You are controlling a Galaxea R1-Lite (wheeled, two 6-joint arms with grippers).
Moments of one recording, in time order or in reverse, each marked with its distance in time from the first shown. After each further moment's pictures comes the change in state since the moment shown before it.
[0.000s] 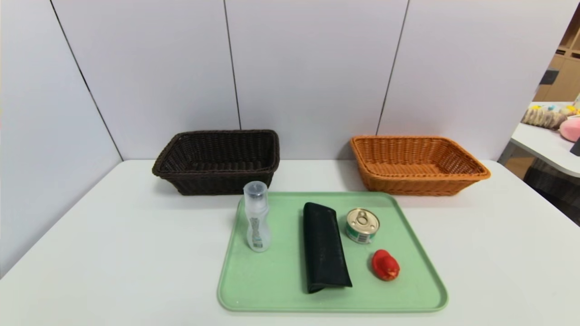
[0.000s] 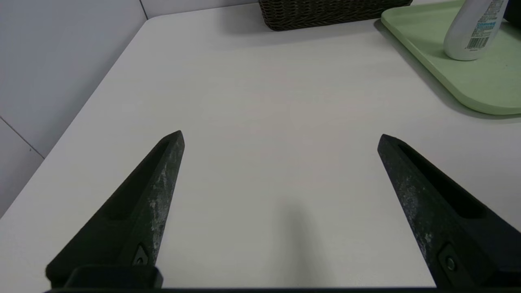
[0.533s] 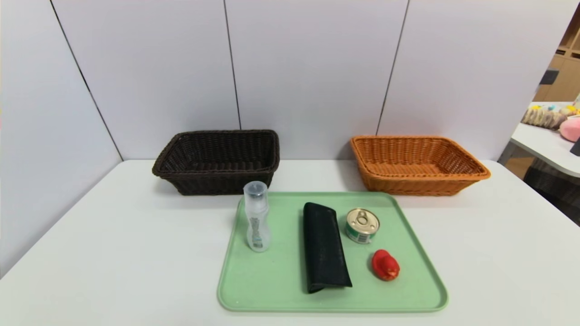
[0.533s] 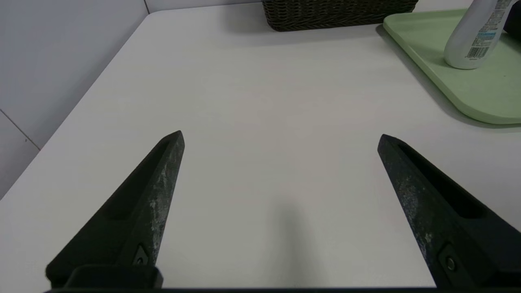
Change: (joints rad) left arm 0.000 0.000 0.000 -0.001 0.011 -0.041; right arm 0.000 0.000 0.000 -0.001 0.002 -0.011
